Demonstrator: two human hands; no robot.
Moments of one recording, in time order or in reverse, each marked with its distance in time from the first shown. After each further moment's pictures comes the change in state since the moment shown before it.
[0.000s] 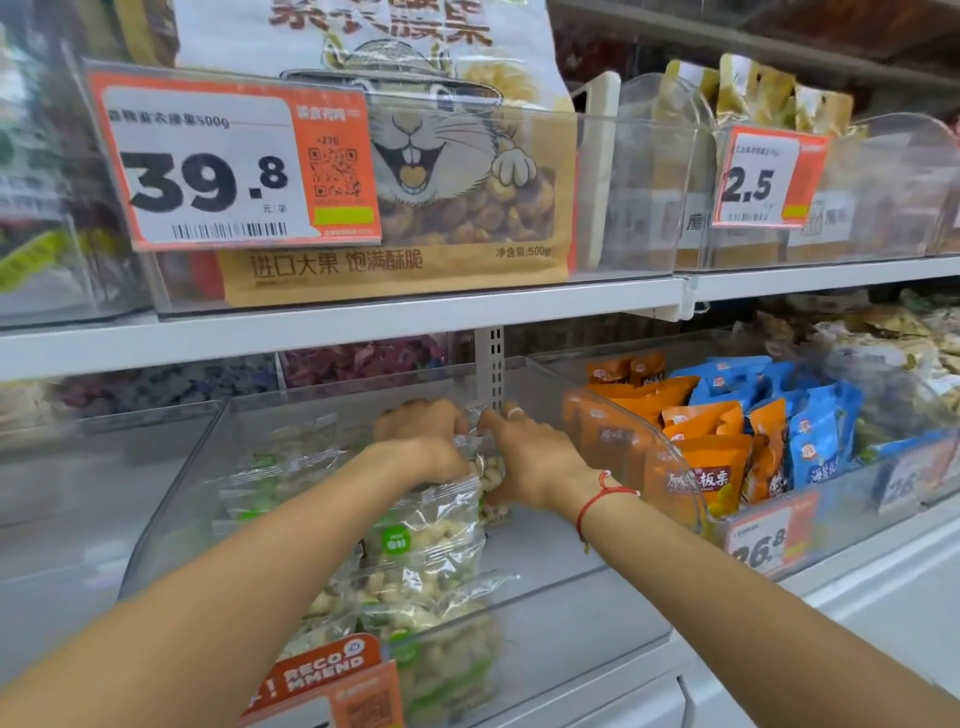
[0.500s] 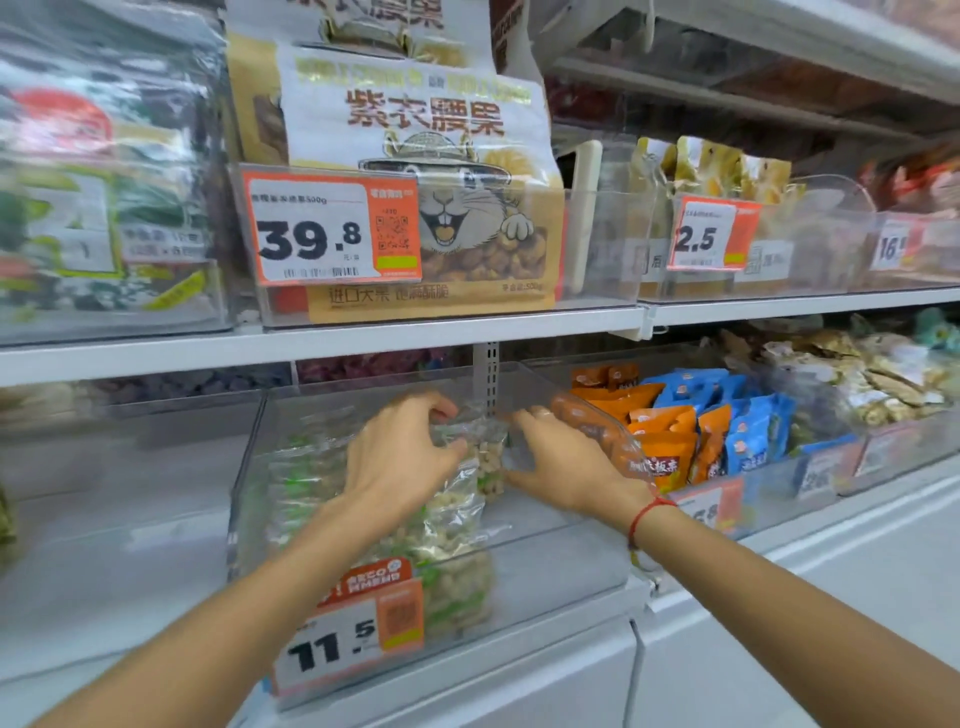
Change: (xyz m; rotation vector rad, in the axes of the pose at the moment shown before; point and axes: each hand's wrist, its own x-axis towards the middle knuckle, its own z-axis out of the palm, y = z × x) left_hand -0.100 -0.010 -0.015 -0.359 0.411 0.044; right_hand -0.073 -0.009 -0.041 0.077 0.067 0.014
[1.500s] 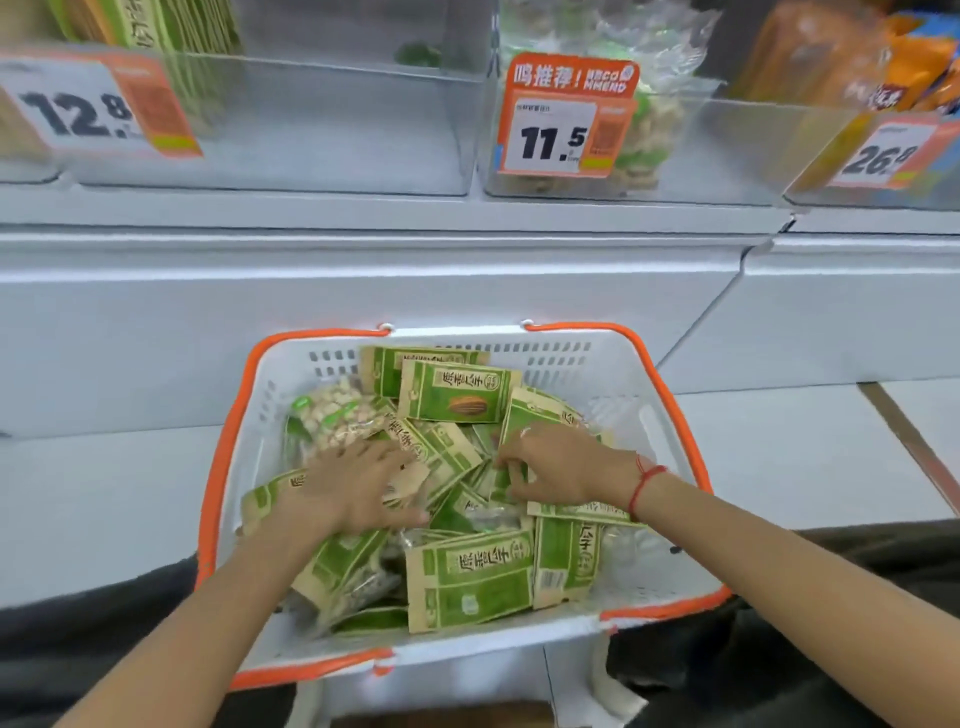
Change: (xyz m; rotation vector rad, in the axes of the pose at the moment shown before) left_hand -0.402 -0.183 0.022 0.318 -1.063 -0.184; right_hand -0.285 -0.123 0.192 -0.051 -0.826 -0.445
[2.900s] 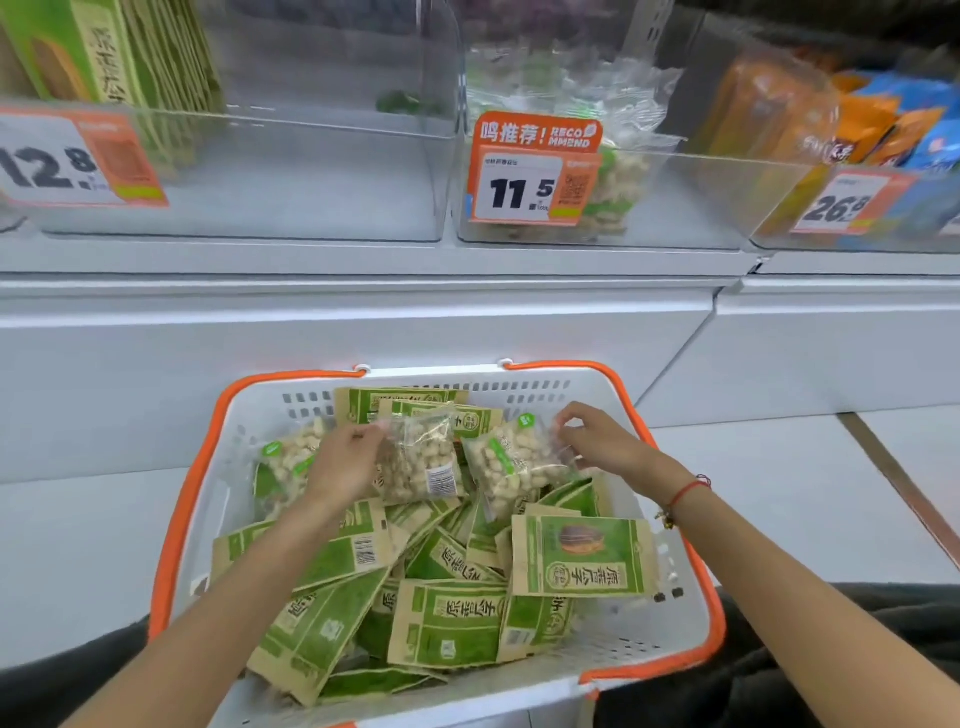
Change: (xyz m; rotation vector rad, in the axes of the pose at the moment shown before) left_hand 0.022 0.028 -0.044 -1.252 0.509 -0.271; right_hand -0.012 0.062 -0.031 1.045 0.264 0.499
